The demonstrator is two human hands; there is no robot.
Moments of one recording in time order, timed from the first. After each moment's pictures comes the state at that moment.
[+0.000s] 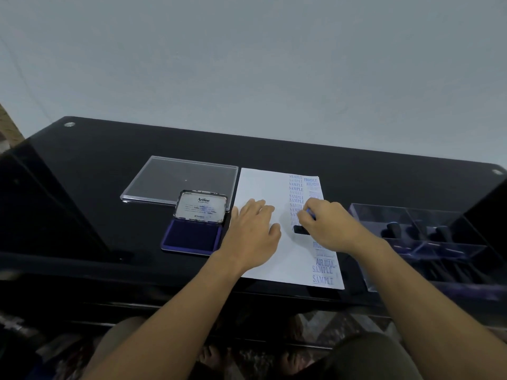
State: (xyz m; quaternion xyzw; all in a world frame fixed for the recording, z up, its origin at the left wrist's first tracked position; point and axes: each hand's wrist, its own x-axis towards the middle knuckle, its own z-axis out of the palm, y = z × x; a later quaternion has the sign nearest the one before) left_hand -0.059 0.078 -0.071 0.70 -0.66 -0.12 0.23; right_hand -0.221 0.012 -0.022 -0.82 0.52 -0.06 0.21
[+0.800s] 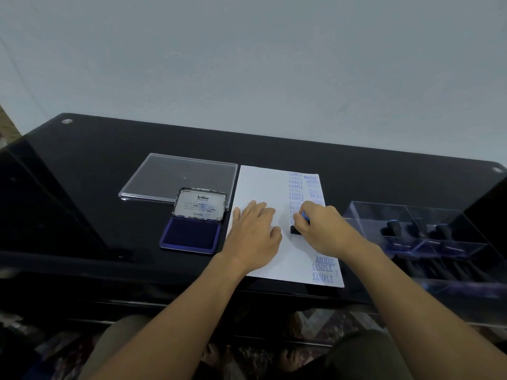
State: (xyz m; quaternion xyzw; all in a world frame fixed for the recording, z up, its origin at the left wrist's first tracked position) left_hand -0.061 0.076 -0.086 0.70 -0.67 -0.11 0.23; right_hand -0.215 0.021 -0.034 -0.82 0.53 -0.06 0.20
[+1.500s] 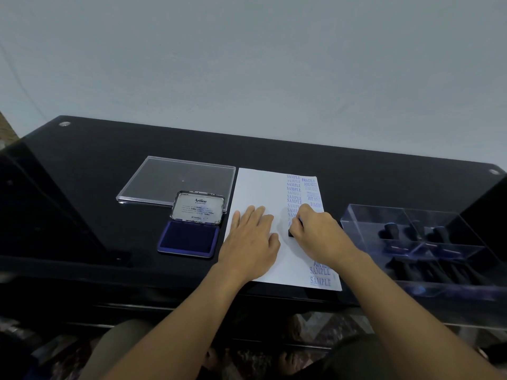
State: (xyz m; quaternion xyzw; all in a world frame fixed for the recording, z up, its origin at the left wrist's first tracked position) left_hand -0.062 0.080 -0.098 0.70 -0.68 -0.09 0.21; right_hand -0.212 0.019 -0.050 -0.82 0.55 -0.08 0.15
